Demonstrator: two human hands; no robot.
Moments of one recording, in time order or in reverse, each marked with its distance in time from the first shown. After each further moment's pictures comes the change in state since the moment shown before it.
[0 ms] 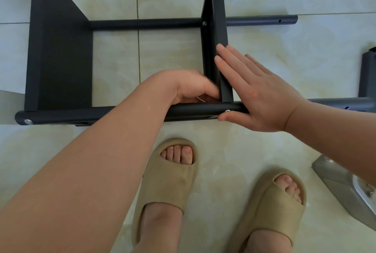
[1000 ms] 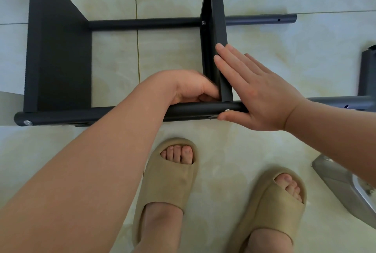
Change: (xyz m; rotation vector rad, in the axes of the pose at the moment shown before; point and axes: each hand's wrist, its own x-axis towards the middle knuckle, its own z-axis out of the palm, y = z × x) left_hand 0.001 -0.002 -0.001 0.013 -0.030 0.001; right_hand 0.000 0.000 0.000 -0.012 0.007 0.004
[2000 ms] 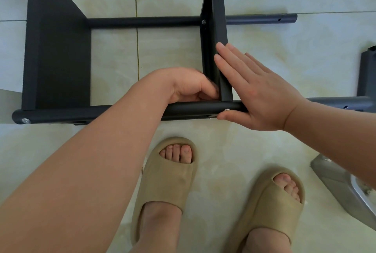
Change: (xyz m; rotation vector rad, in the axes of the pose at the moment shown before) left_hand 0.001 -0.002 -0.004 -0.069 -0.038 -0.012; right_hand 0.000 0.000 0.000 0.003 0.004 0.000
